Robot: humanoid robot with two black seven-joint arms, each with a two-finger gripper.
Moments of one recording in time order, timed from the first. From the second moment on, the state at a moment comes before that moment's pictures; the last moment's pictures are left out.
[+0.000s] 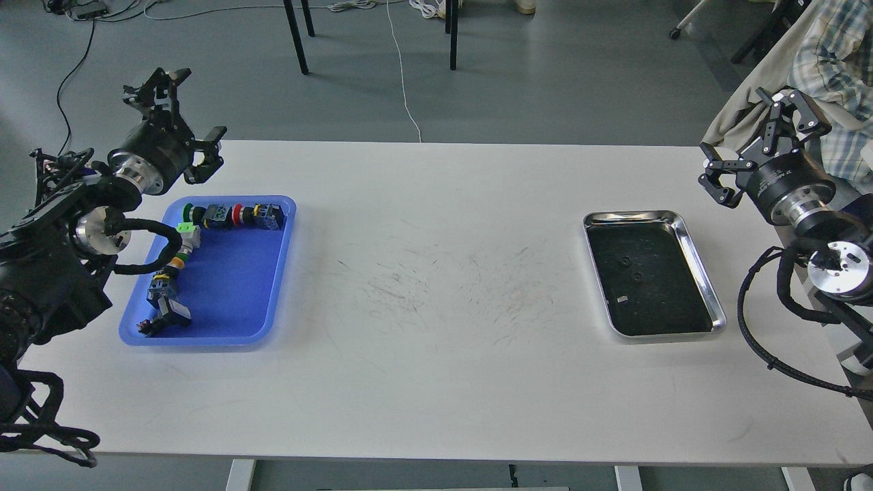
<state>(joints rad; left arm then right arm) -0.96 0.31 -0.41 -0.24 -0.09 -0.49 -0.28 0.67 -0.65 0.62 0.93 0.16 0.17 0.30</state>
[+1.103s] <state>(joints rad) -0.96 0.35 -0.41 -0.24 -0.09 -0.49 -0.28 0.91 -0.92 0.29 0.97 -0.32 0.29 0.23</state>
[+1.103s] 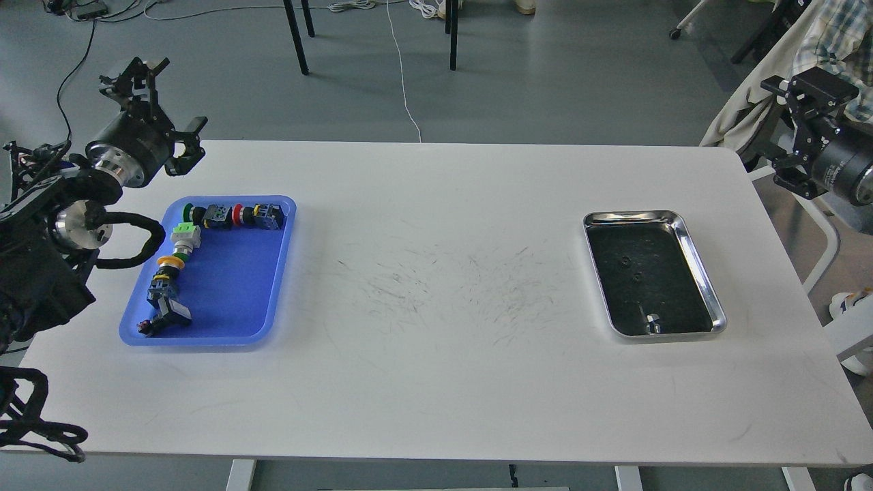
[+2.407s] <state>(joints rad) -0.97 0.39 -0.42 -0.24 -0.10 -0.49 -0.28 1.11 -0.71 -0.05 0.91 -1.26 0.35 0.21</state>
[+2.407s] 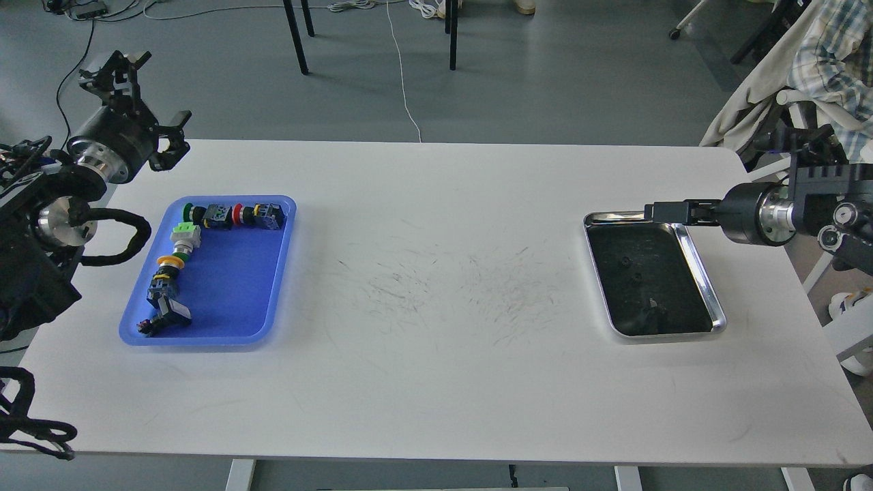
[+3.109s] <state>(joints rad) -0.97 0.40 -0.42 -0.24 -0.10 -0.49 -0.30 1.11 -0.53 -0.17 0.77 -1.28 0.35 0.21</state>
